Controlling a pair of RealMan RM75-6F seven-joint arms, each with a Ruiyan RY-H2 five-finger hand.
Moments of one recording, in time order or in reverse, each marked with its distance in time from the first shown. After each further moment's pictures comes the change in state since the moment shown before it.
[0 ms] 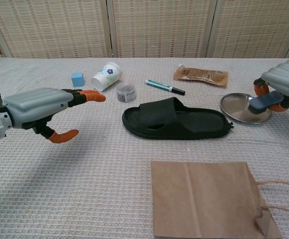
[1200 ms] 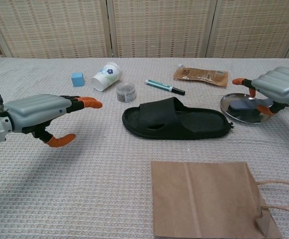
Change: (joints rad) left arm 0.009 -0.008 -0.010 0.047 0.008 -0.041 -0.031; right arm 0.002 -0.039 0.024 0.031 -0.049 -0.035 0.026
